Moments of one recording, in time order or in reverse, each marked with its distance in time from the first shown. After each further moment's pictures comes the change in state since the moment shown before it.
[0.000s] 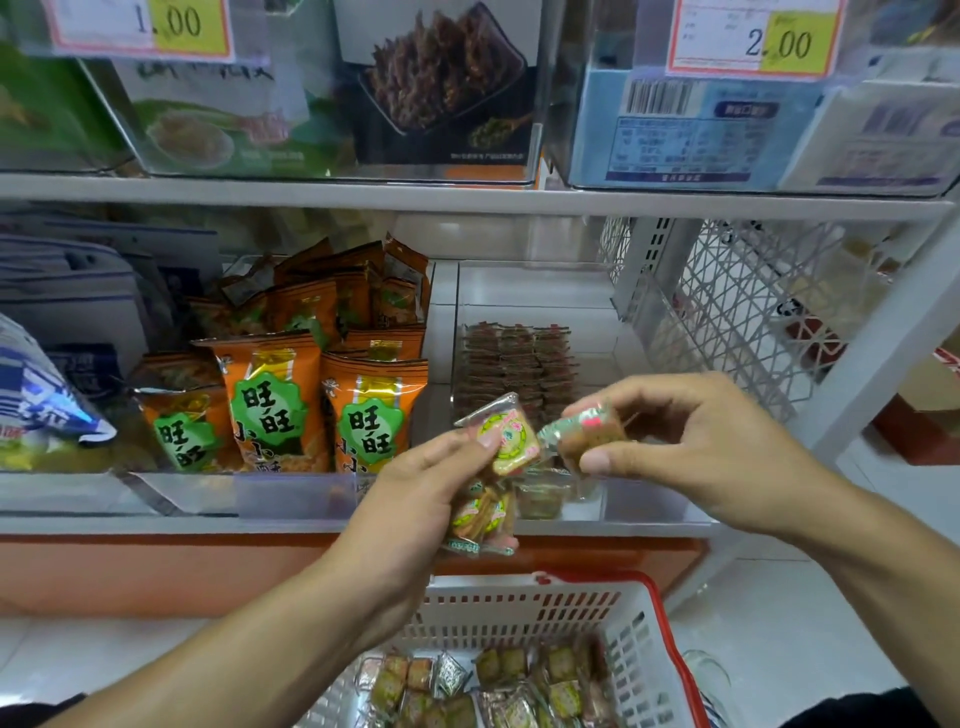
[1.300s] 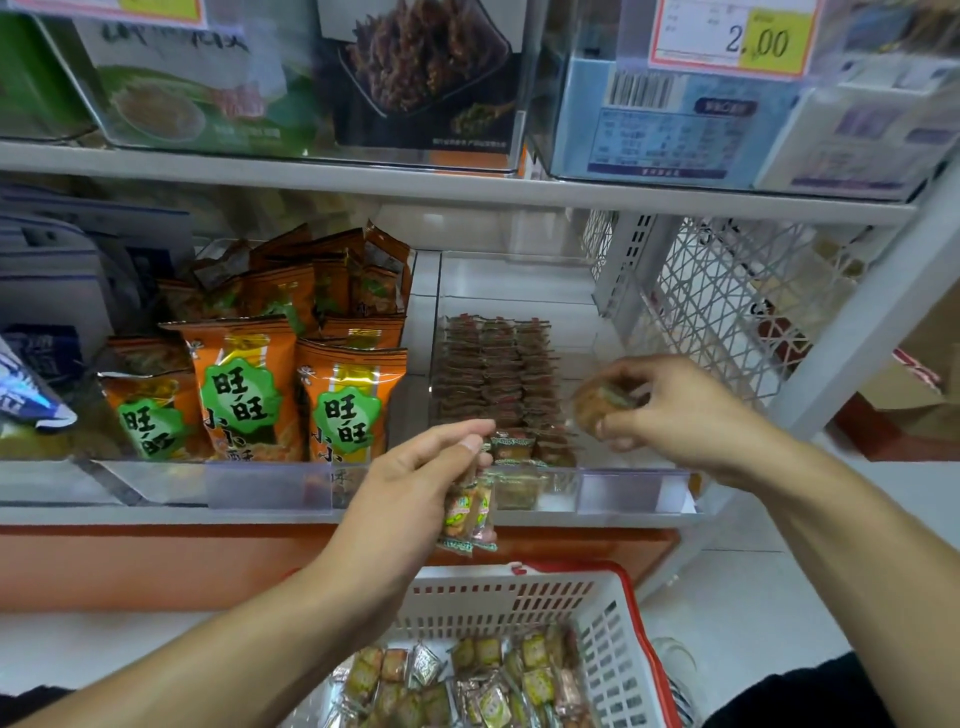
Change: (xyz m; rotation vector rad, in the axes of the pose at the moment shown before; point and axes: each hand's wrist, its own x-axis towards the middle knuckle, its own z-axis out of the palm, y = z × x) left_hand 0.011 -0.019 -0.003 0.108 0.077 0.091; right_hand 0.025 0.023 -0.018 -0.307 0.153 0.406
